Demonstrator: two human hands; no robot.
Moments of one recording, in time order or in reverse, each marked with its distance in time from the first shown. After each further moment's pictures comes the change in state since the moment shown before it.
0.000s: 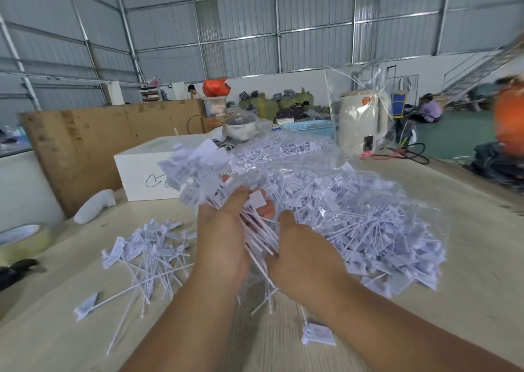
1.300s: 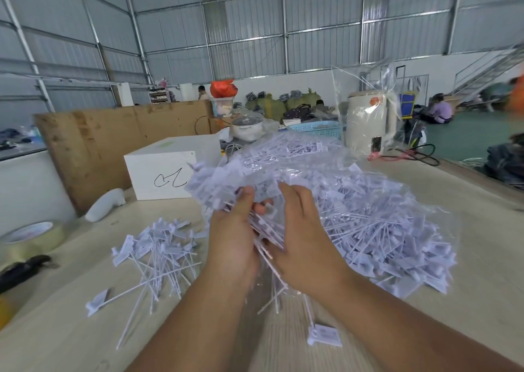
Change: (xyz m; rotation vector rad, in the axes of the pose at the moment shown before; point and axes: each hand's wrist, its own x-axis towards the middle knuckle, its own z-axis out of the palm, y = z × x) left_hand 0.006 -0.010 -0.002 0.007 0.058 -0.078; right_hand 0.012 0.010 0.009 0.293 0.208 -0.293
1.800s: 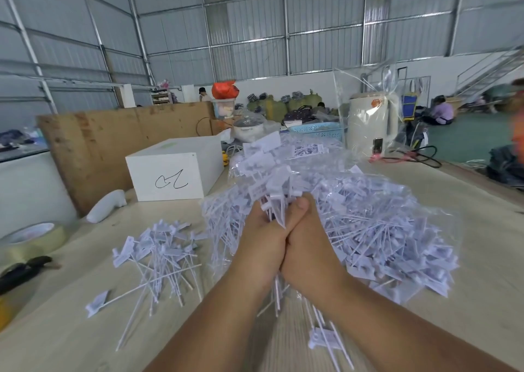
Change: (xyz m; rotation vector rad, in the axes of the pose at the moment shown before) left_hand -0.012 -0.017 0.008 0.505 -0.277 0.101; right_hand 0.000 -0.028 -0.002 0.262 0.117 0.085
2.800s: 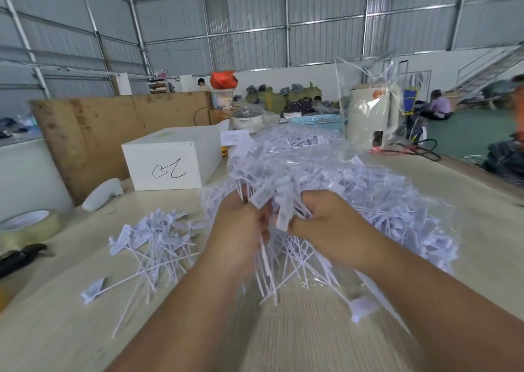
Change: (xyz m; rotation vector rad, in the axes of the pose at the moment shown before) left_hand 0.005 0.009 -0.027 -0.042 0.103 -0.065; right_hand 0.019 0.016 -0.047 0.007 -0.337 0.175
